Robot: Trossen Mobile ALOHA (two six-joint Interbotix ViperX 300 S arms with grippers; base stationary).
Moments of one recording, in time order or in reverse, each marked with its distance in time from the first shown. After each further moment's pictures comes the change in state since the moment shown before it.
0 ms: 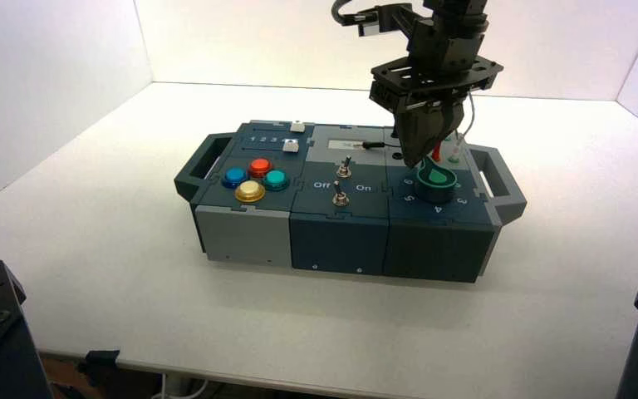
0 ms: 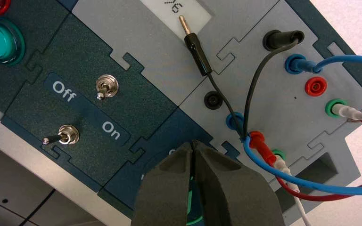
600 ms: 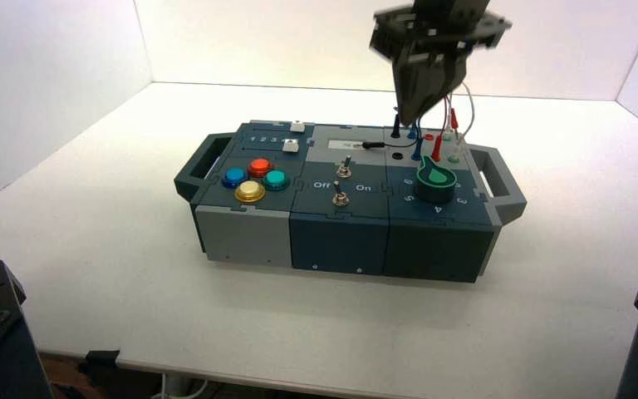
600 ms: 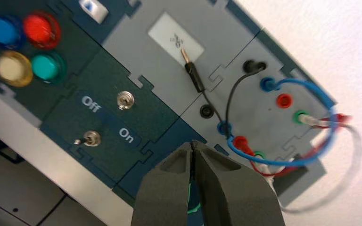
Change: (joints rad) left arm -0.002 0.009 0.003 0.000 -0.005 0.000; right arm -0.002 -0.144 -0.031 -0.002 0.043 0.000
